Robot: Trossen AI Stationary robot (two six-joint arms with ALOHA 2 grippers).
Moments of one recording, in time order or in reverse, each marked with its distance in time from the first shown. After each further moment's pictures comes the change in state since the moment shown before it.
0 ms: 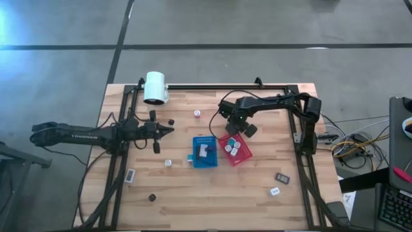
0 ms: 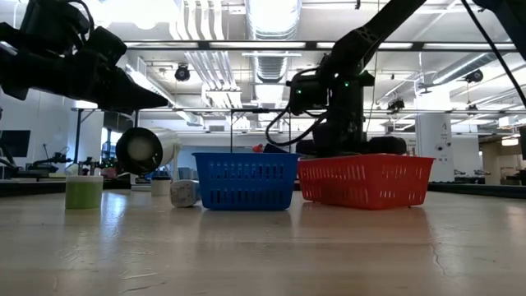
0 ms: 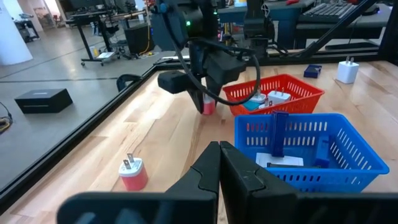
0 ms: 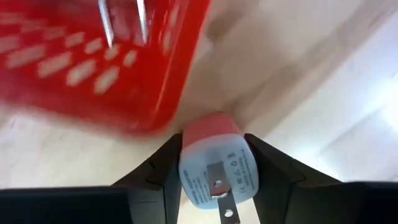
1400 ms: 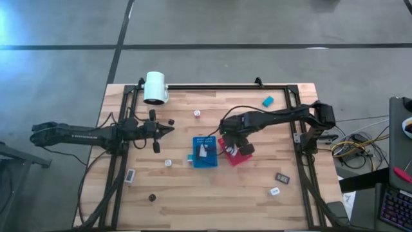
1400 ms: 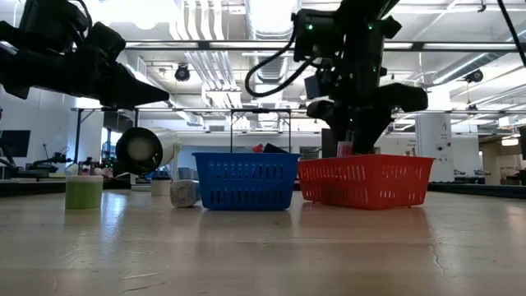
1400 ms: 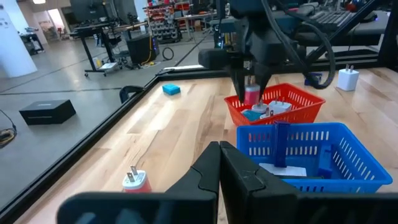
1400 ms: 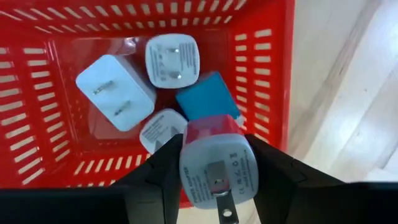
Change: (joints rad) left arm 0.000 0.000 0.002 0.038 0.000 0.025; right arm 0.280 -0.149 0.005 -0.077 0.039 0.679
